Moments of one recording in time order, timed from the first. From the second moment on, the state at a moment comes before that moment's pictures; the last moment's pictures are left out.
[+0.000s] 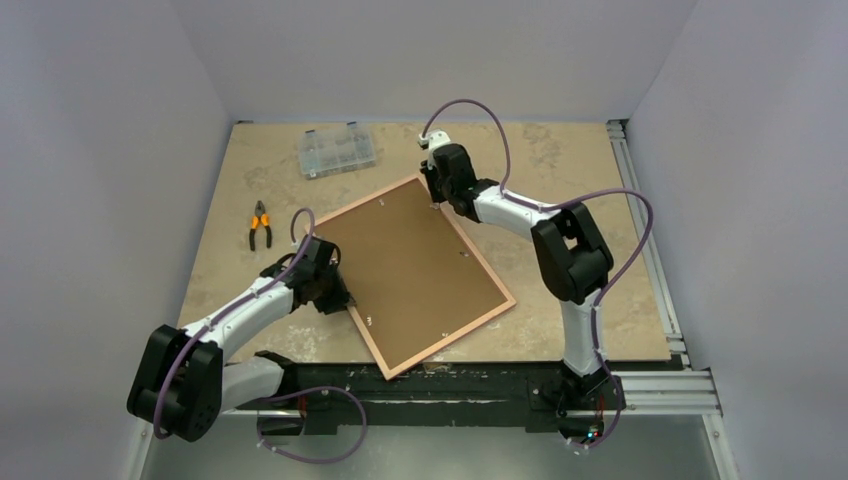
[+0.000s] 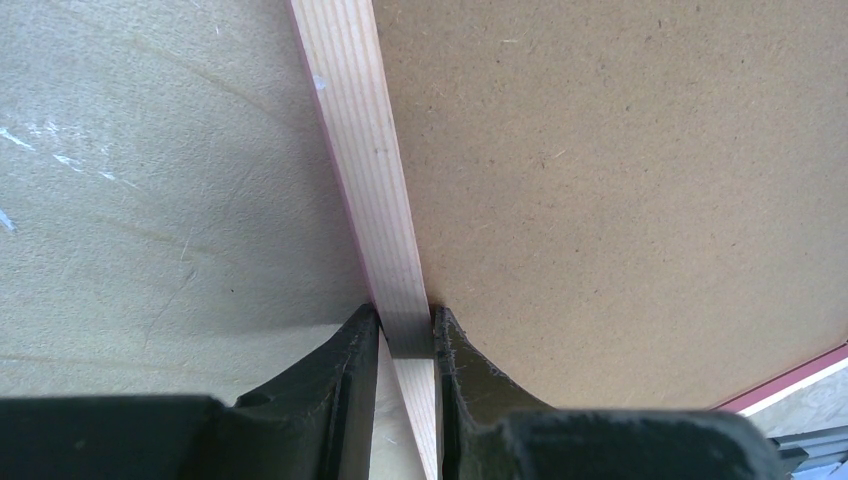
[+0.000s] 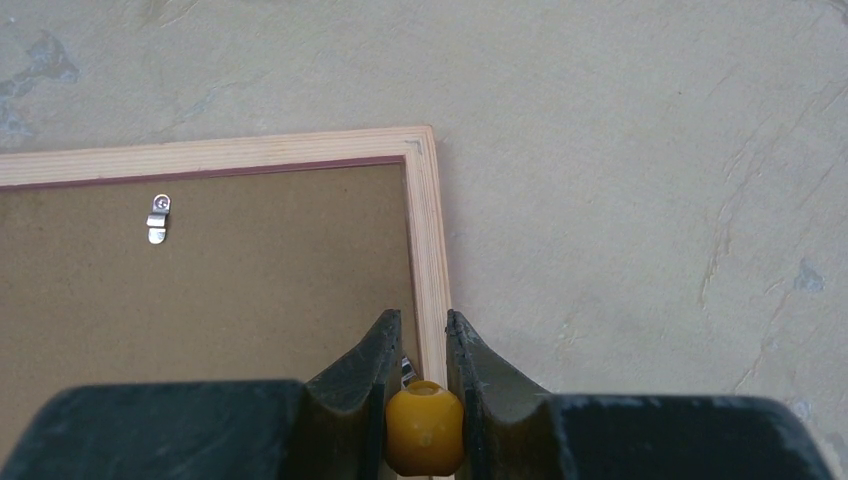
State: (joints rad) left arm -0.37 1.17 0.52 -0.48 0.06 -0.83; right arm 0.59 2.06 1.48 0.00 0.16 0.05
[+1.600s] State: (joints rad) left arm -0.37 1.21 0.53 -0.43 0.10 -0.83; right arm 0.72 2.03 1.58 -0.11 0.22 -0.02
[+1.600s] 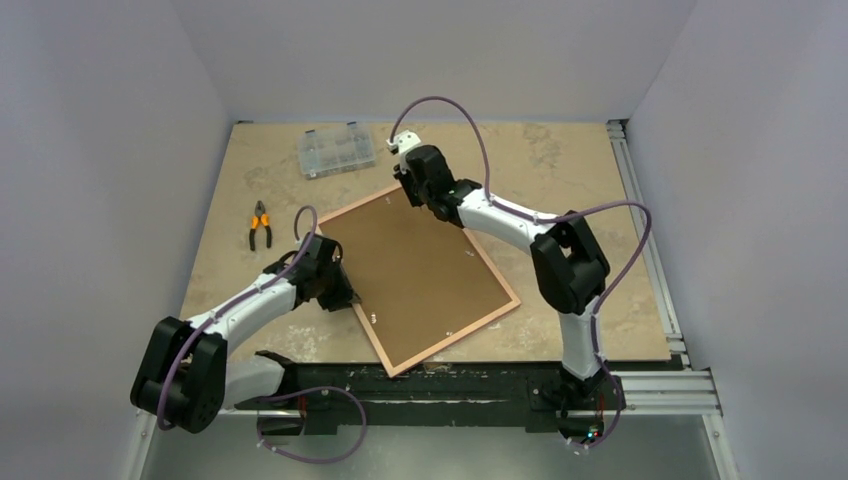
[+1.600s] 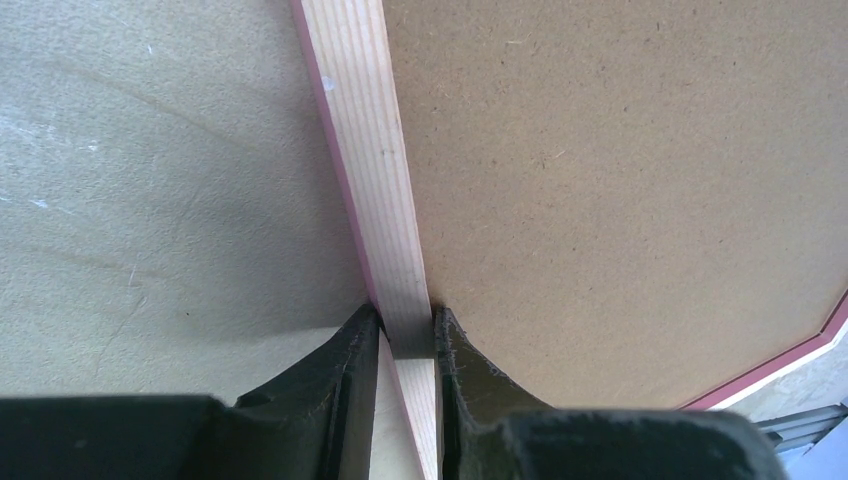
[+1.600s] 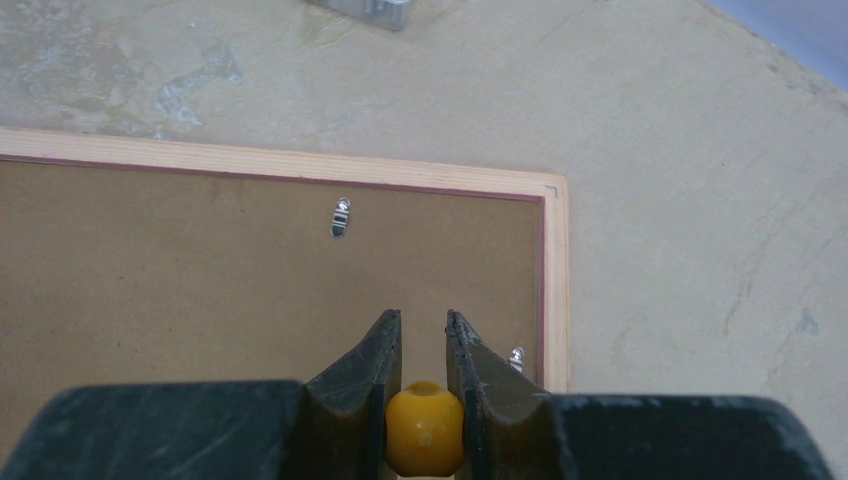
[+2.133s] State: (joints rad) left arm -0.37 1.18 0.49 -0.37 0.15 -0.85; right arm 0.70 1.40 1.03 -0.30 0.21 0.26
